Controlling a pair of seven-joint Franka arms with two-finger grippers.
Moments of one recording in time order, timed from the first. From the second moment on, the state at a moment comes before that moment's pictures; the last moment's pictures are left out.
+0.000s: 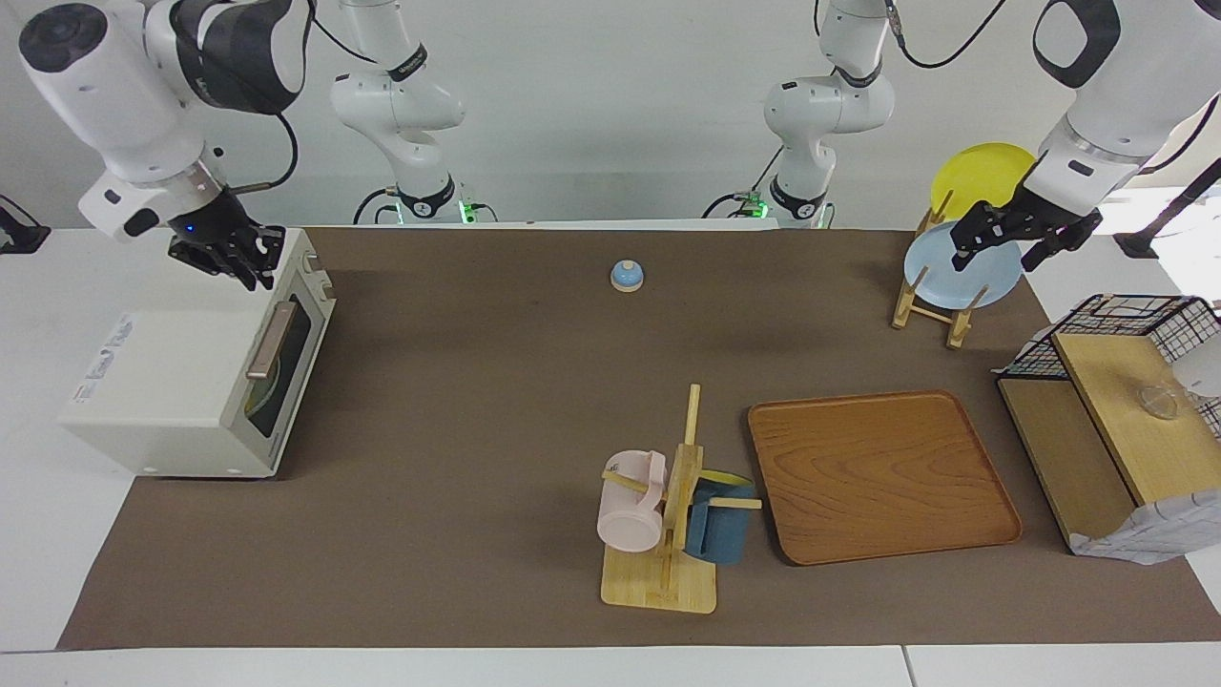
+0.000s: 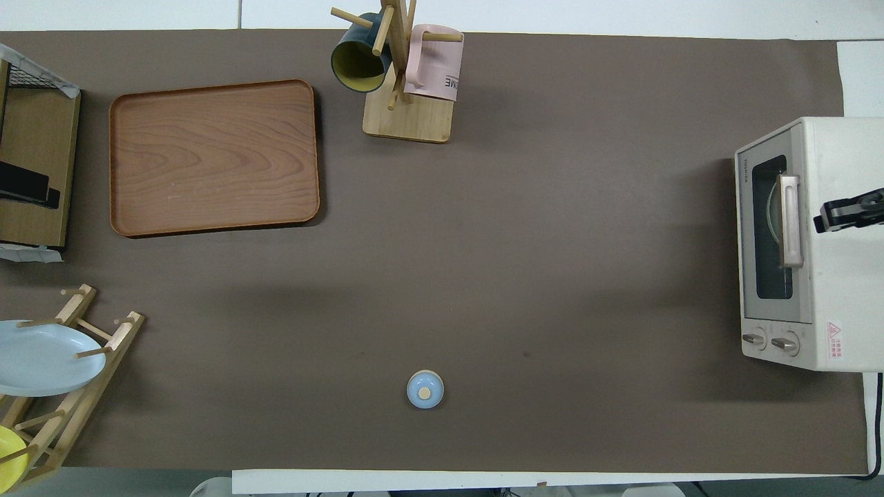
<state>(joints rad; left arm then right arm) -0.01 -0.04 -0.02 -1.63 0.00 1.55 0.10 0.00 -0.05 -0.14 -1.85 -0.05 1.70 -0.24</state>
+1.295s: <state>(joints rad) 0.00 -0.04 -0.02 -1.63 0.00 1.48 0.10 0.17 0.11 -0.12 -2.01 -0.09 2.04 0.00</state>
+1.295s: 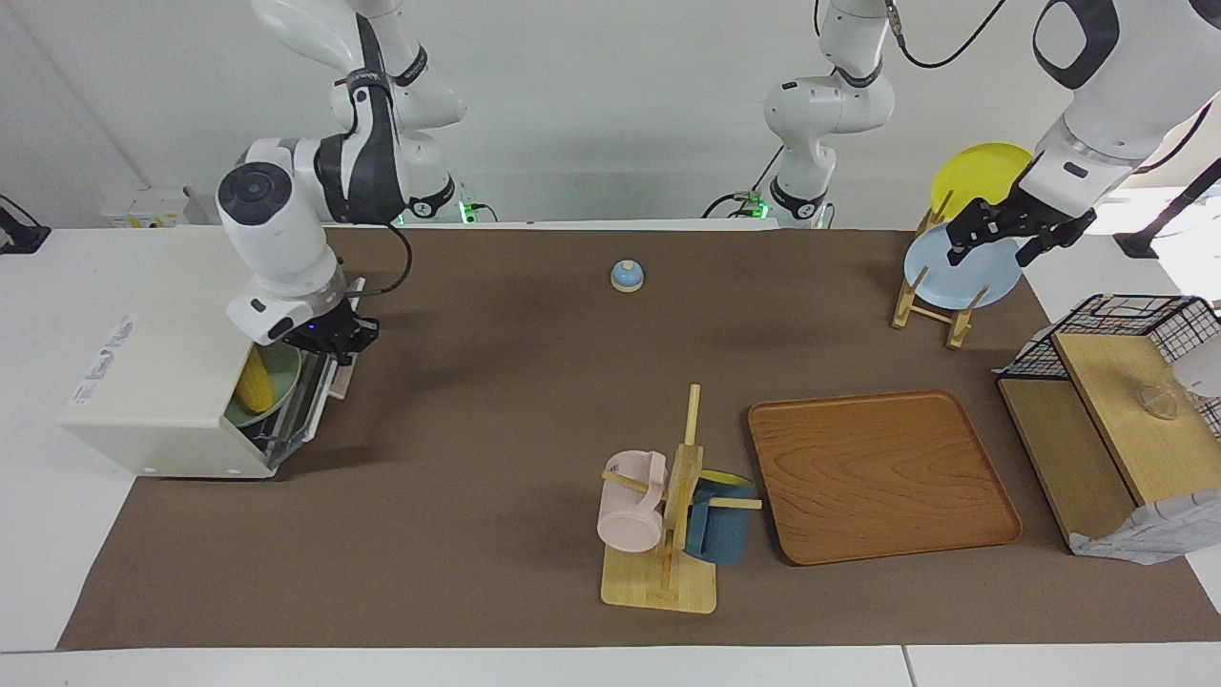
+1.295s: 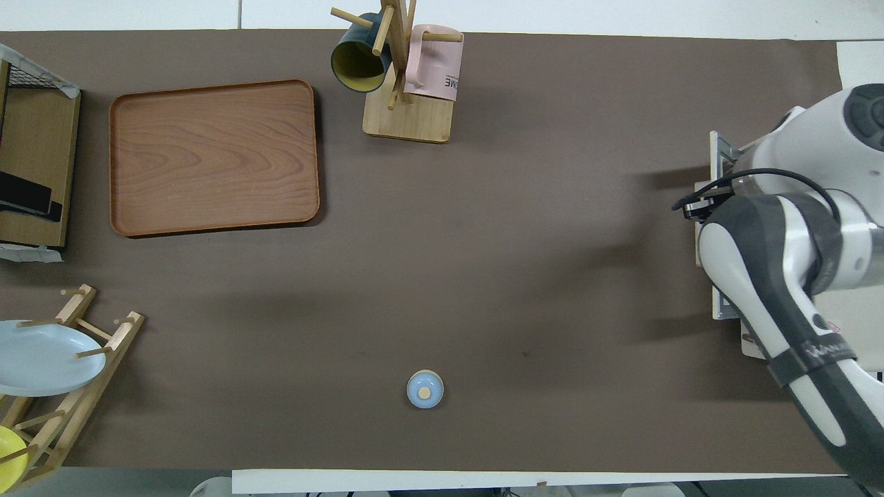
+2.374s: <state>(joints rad) 0.00 -0.05 -0.02 -1.64 0.00 1.48 0.10 0.21 0.21 -0.13 -1.89 -0.05 1.99 0.09</state>
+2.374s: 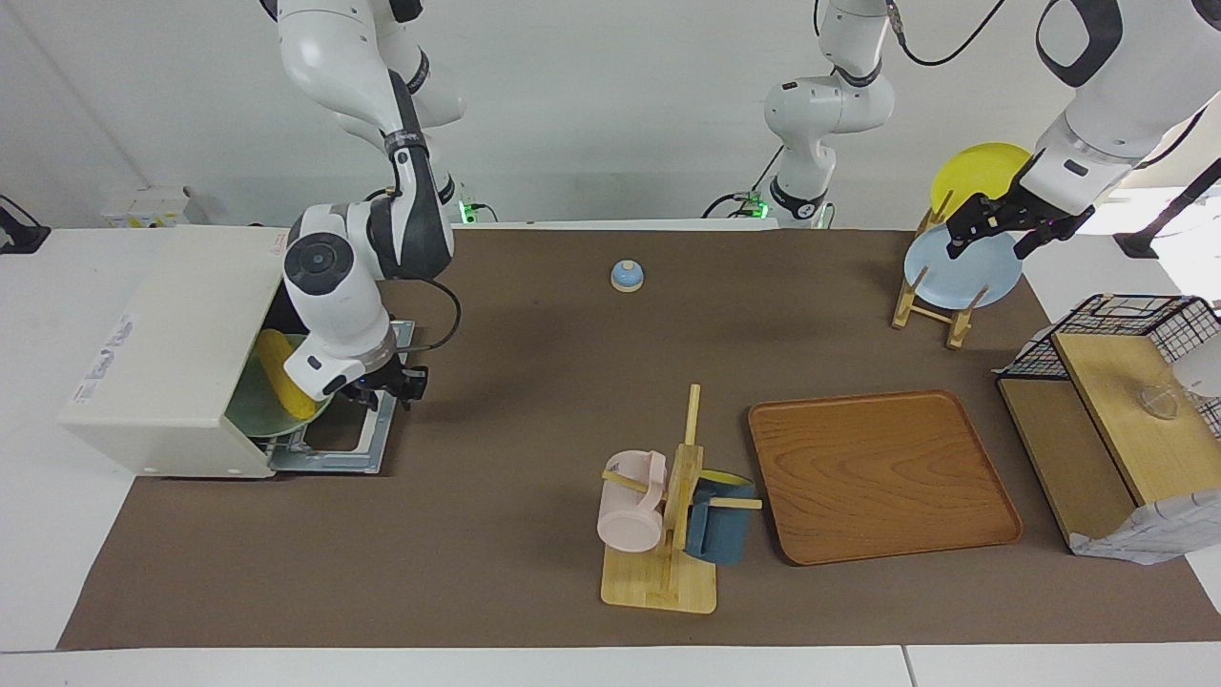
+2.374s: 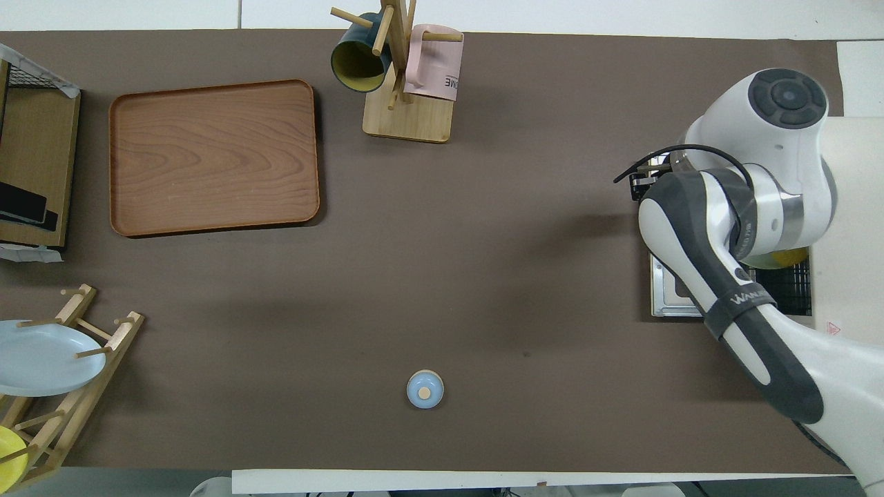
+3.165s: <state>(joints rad) 0.01 -0.05 -0.02 -1.64 0.00 1.48 0.10 0.10 0.17 -0.14 -1.96 -0.06 1.95 0.03</state>
